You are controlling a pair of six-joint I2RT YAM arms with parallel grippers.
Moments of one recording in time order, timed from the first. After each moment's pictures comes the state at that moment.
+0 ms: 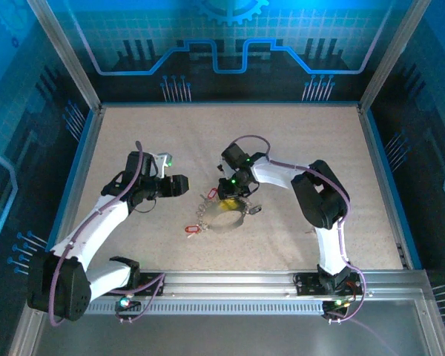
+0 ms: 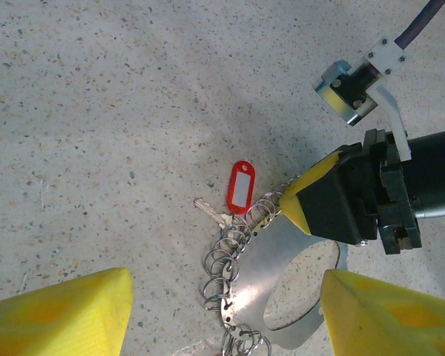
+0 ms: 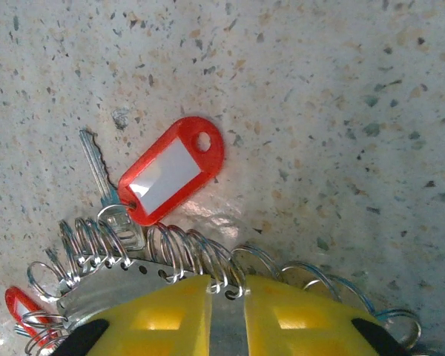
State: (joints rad) left arm -0.19 1.13 0.75 -0.45 0.38 -0.35; right arm 0.67 2.03 1.38 -0.59 -0.34 0.41
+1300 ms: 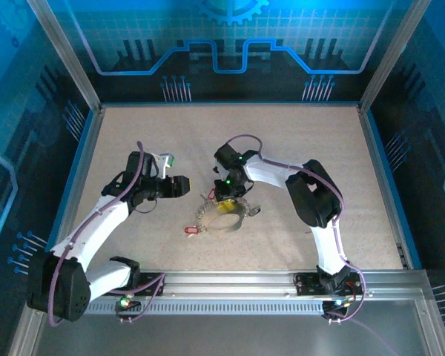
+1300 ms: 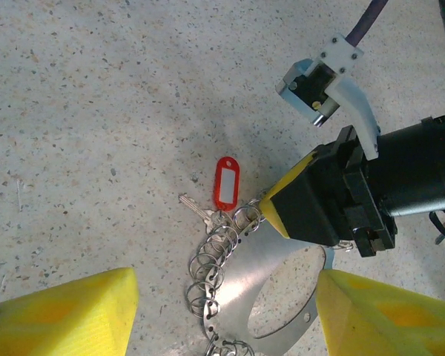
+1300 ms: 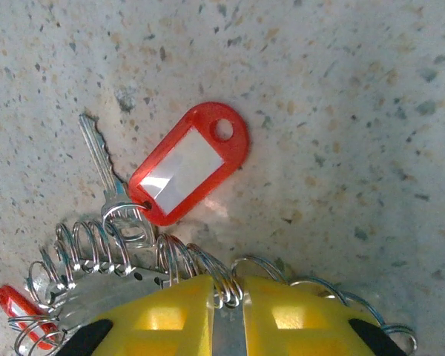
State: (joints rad) left arm -0.20 1.13 0.75 -0.45 0.41 -0.34; right arm 0.71 2.08 1.48 -0.73 -0.30 0.42
